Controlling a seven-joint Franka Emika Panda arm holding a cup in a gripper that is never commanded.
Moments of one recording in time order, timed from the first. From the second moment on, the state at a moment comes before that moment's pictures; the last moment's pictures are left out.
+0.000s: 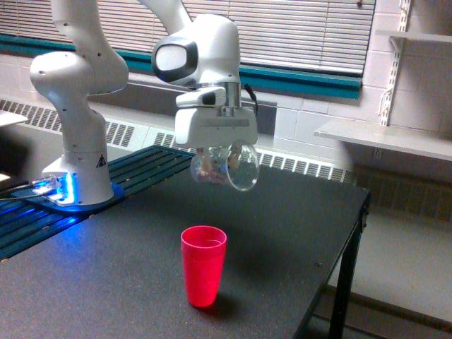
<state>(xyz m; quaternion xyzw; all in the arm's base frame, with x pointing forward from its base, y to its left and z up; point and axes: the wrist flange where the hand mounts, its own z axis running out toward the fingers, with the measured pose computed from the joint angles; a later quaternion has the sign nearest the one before) 0.441 -0.096 0.321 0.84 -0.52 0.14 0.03</state>
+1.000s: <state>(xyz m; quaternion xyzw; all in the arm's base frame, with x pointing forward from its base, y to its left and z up) 0.427 -0.156 0.301 0.81 -0.57 0.12 0.04</state>
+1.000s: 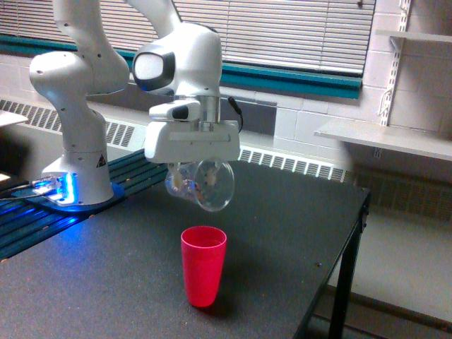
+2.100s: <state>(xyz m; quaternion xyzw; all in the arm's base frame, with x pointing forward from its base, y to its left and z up) 0.414 -0.194 0.293 0.81 -0.58 0.07 0.08</state>
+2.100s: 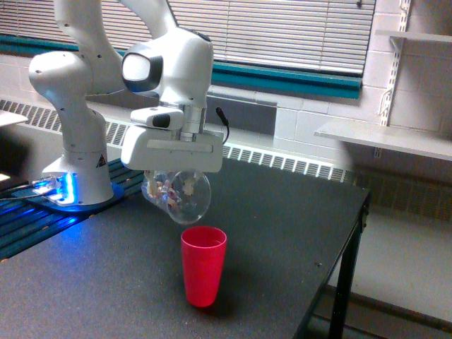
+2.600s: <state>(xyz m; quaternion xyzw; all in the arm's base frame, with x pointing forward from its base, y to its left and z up) 0.418 -0.198 0.297 0.81 -0.57 0.06 0.10</state>
